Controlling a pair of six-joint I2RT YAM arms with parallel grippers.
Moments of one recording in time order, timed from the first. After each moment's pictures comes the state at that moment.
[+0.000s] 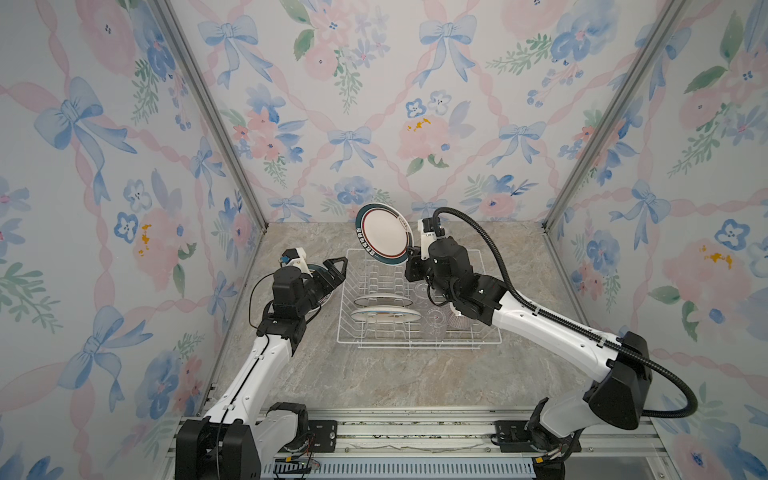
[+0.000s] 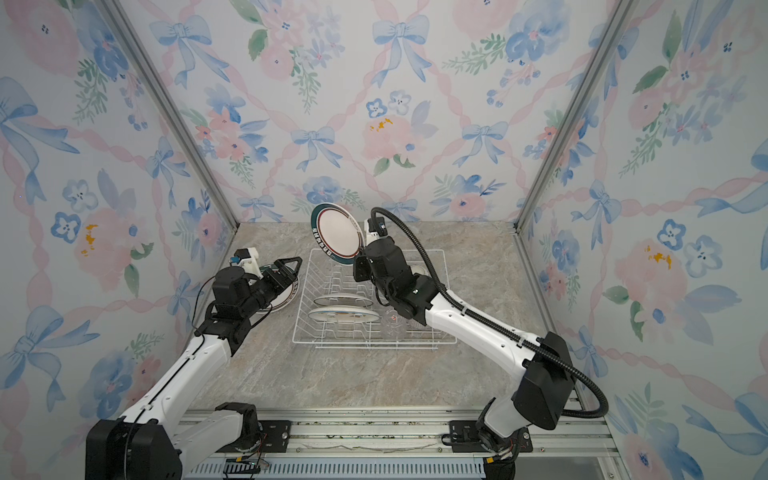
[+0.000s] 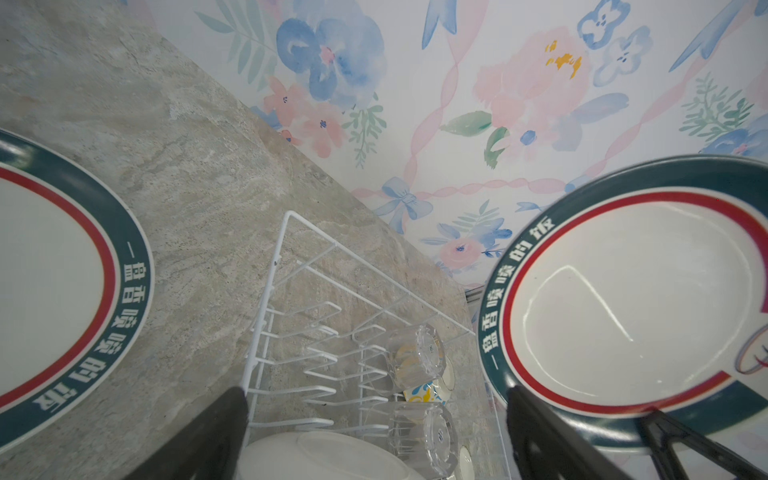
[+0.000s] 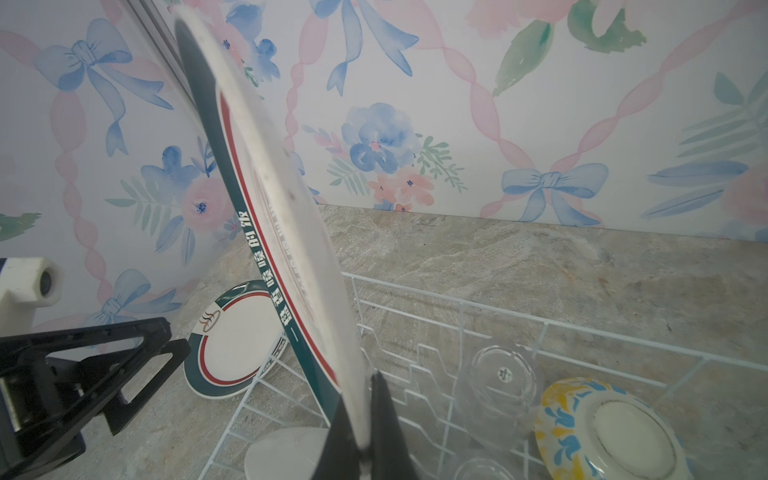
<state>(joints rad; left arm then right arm) -0.10 1.07 0.67 0.12 0.30 -0.84 0.87 1.54 1.37 -0.17 0.36 0.38</state>
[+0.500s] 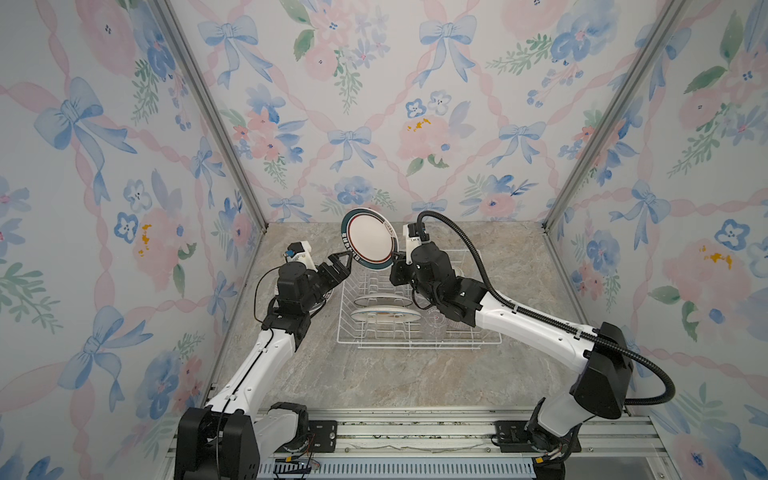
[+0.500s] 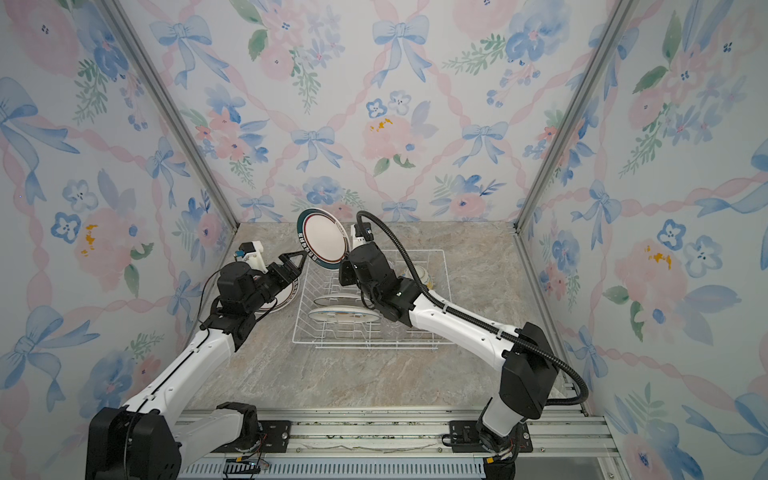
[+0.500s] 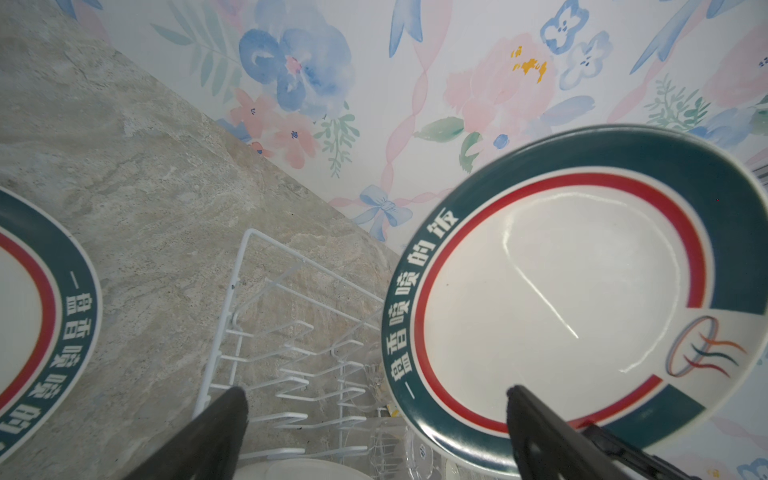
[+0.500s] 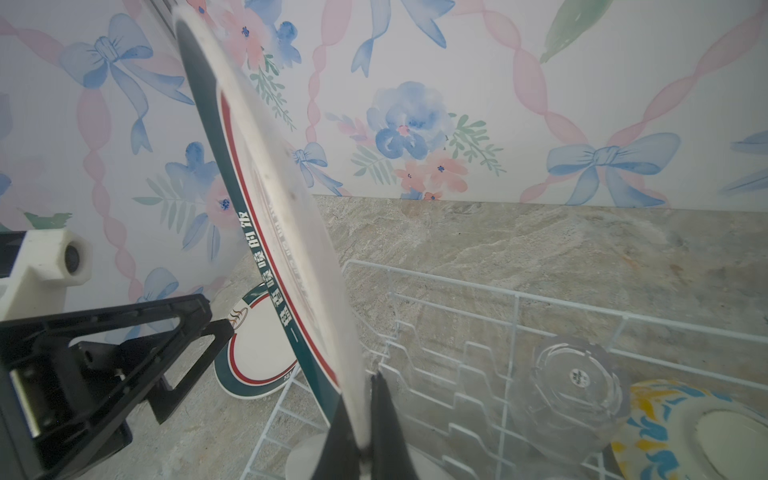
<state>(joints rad) -0.13 1.12 0.70 0.19 0.29 -0.84 0.92 1.62 1.39 -0.10 0.36 0.45</state>
